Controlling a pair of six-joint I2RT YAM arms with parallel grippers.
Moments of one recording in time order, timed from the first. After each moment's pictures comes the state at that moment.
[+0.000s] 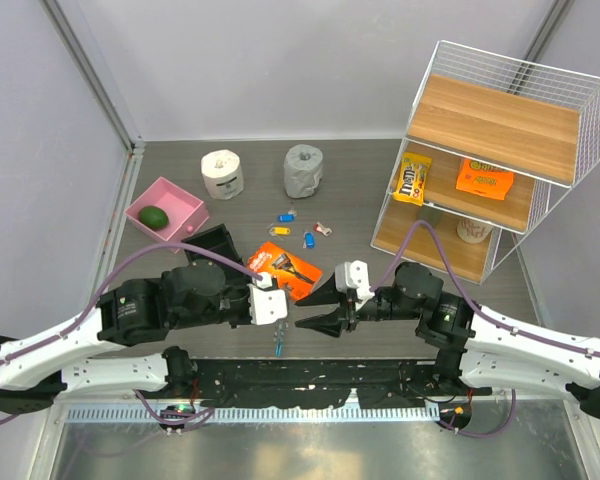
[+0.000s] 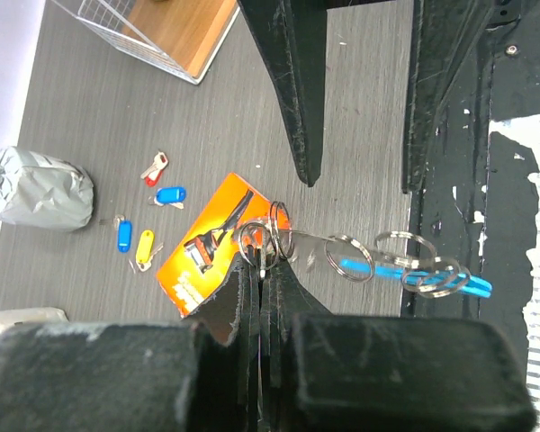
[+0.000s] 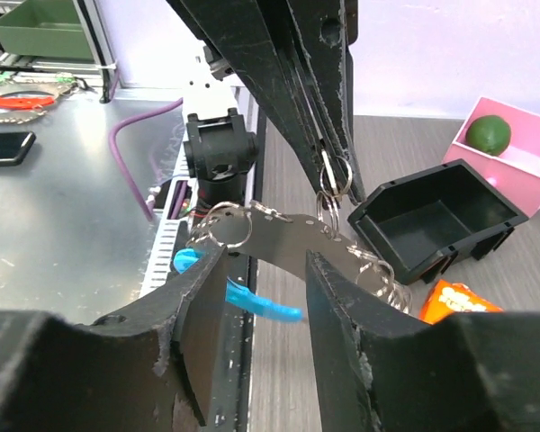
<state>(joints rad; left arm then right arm) -1.27 0.81 1.12 -0.78 -0.05 0.42 1.14 0.83 0.67 0.18 -0.44 -0.03</state>
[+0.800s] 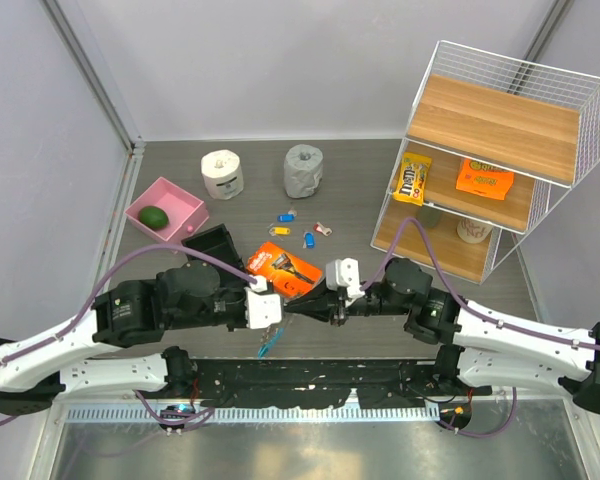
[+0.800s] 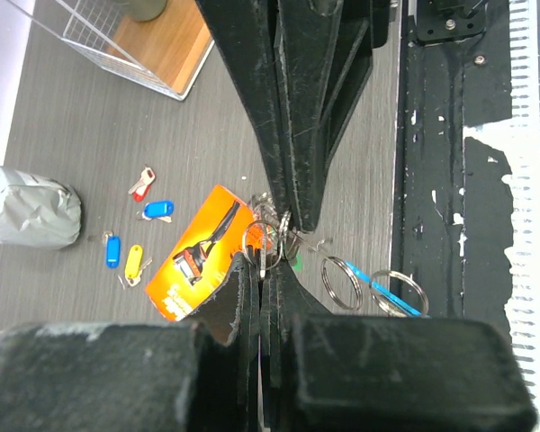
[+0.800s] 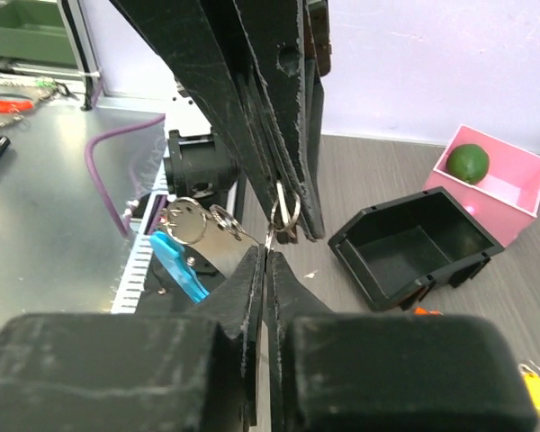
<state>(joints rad) -1.27 0.79 1.11 -0.78 0.01 0.42 1.14 0.91 0.68 0.30 -0.43 -0.09</state>
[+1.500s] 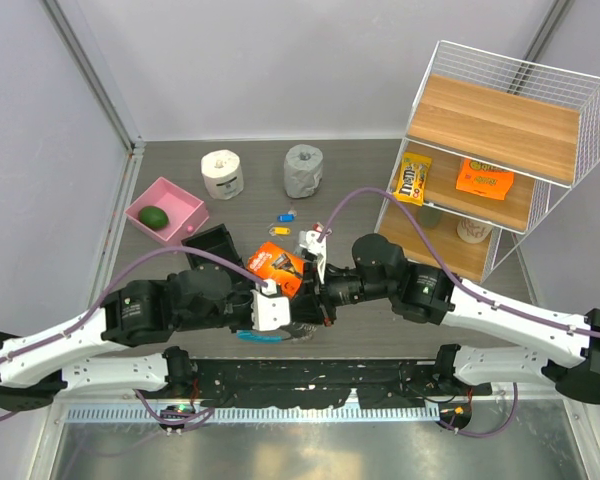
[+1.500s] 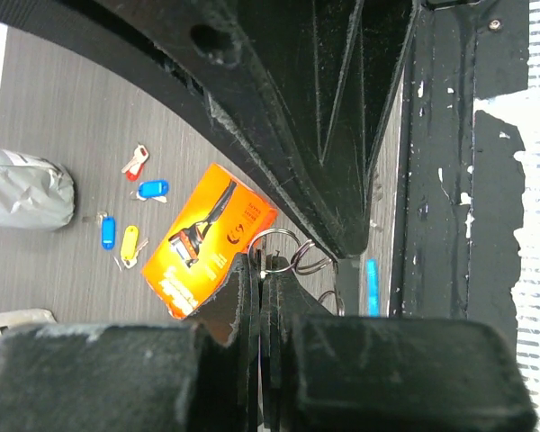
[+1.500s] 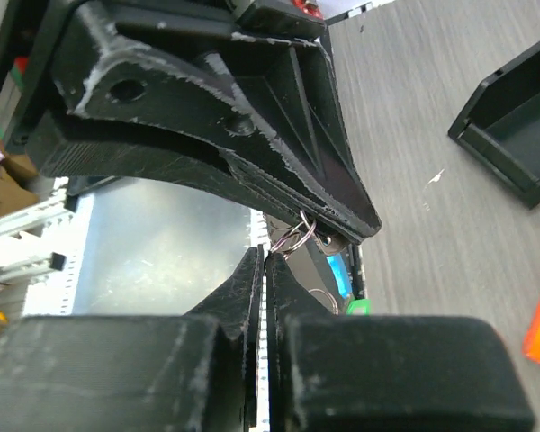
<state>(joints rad) -1.28 0.82 1.10 -0.81 -0.05 0.42 1.14 1.07 1.00 -0.17 -0.49 0.26</state>
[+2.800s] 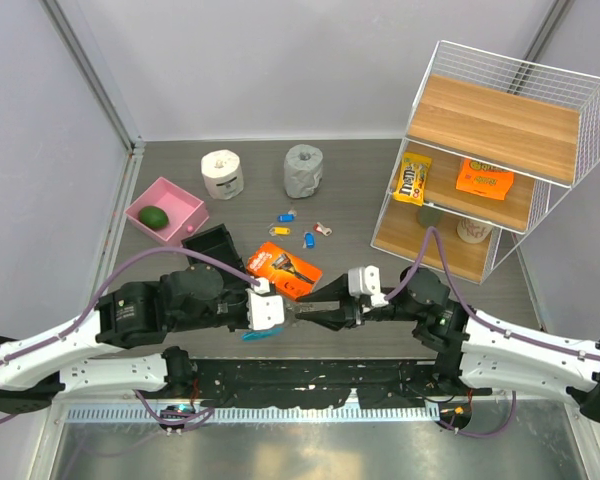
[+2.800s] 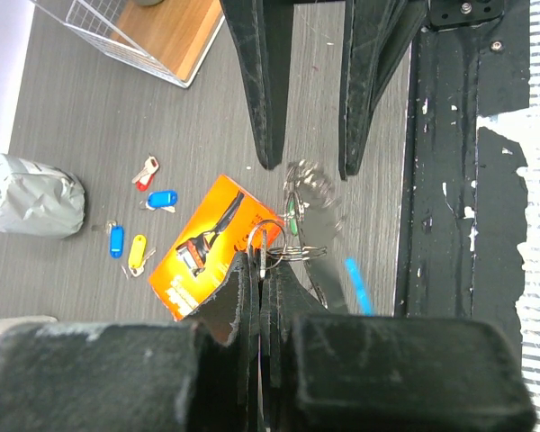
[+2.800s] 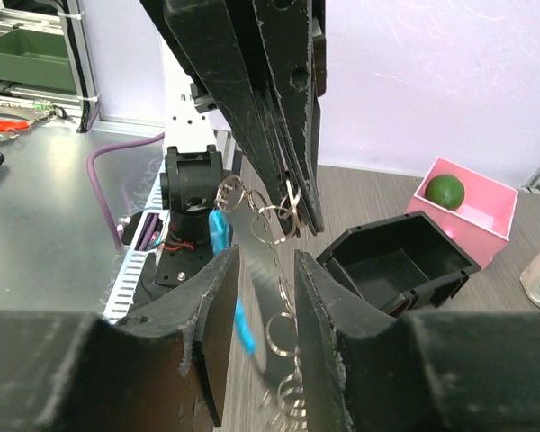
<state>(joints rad) -1.28 0.79 1.09 -0.77 -0.04 0.42 1.11 0.80 0.55 0.42 -0.45 -0.08</state>
